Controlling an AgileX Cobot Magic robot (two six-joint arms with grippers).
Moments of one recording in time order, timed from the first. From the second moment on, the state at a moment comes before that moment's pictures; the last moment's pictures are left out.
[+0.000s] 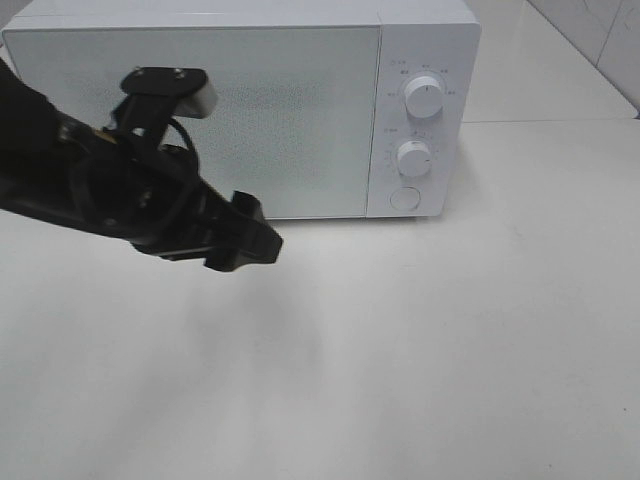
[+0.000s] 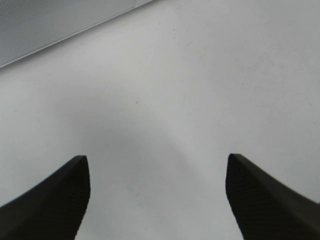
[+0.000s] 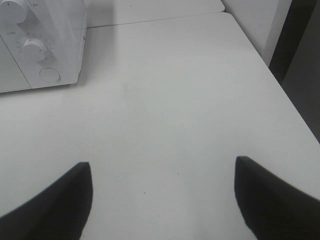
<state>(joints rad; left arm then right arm) -0.62 1.57 -0.86 -0.69 0.31 0.55 -0.04 0.00 -0.50 -0.10 1.02 0.08</state>
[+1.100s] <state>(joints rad) -0.24 0.61 -0.69 0.05 1.12 0.00 -0.04 0.00 -0.50 -0.10 1.02 0.08</state>
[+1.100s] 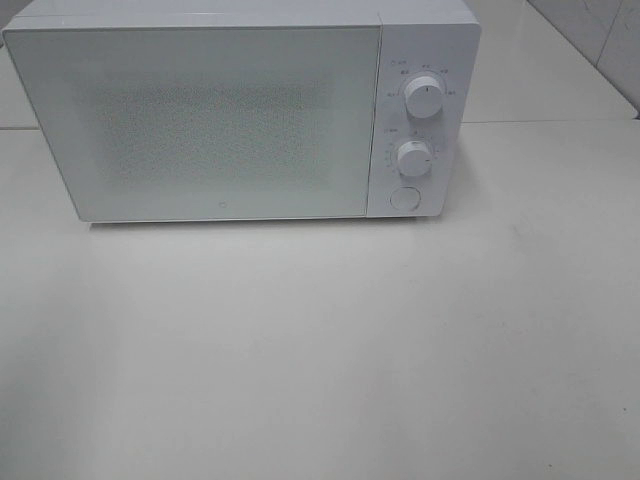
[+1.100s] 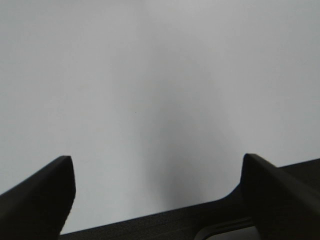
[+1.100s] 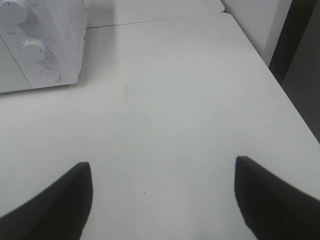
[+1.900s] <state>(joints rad) -0.24 0.07 -0.53 0.02 1.11 0.00 -0.04 0.00 -0.50 -0.10 1.02 0.08</state>
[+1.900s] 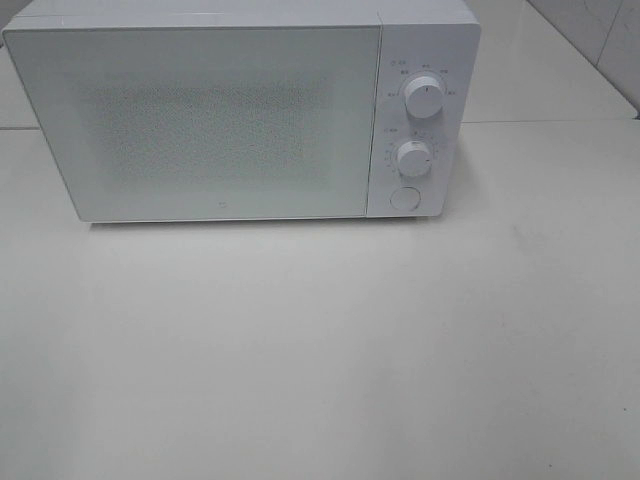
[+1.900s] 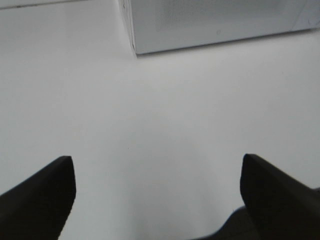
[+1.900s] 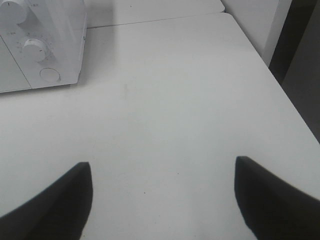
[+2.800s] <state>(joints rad) -0.05 0.05 -0.51 0.01 1.05 0.00 -0.04 0.00 -0.50 -0.10 1.02 0.08</state>
